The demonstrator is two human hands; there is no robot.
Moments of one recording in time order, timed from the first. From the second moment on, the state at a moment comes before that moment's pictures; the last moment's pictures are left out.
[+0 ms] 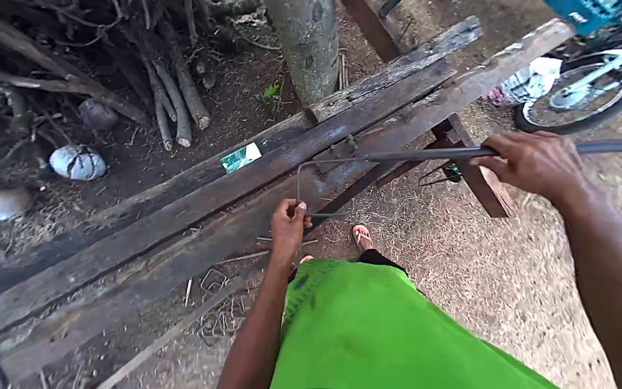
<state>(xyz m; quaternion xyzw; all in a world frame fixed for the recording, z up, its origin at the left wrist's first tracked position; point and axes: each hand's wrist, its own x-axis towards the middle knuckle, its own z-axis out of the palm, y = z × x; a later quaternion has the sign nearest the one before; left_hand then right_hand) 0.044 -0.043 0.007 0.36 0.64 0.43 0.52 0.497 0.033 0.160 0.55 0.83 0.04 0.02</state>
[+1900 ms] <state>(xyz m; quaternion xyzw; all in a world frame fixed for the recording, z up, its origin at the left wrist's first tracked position) 0.158 0.051 -0.047 0.45 0.81 0.38 -0.06 0.531 0.268 0.033 0.33 0.92 -0.19 0.04</state>
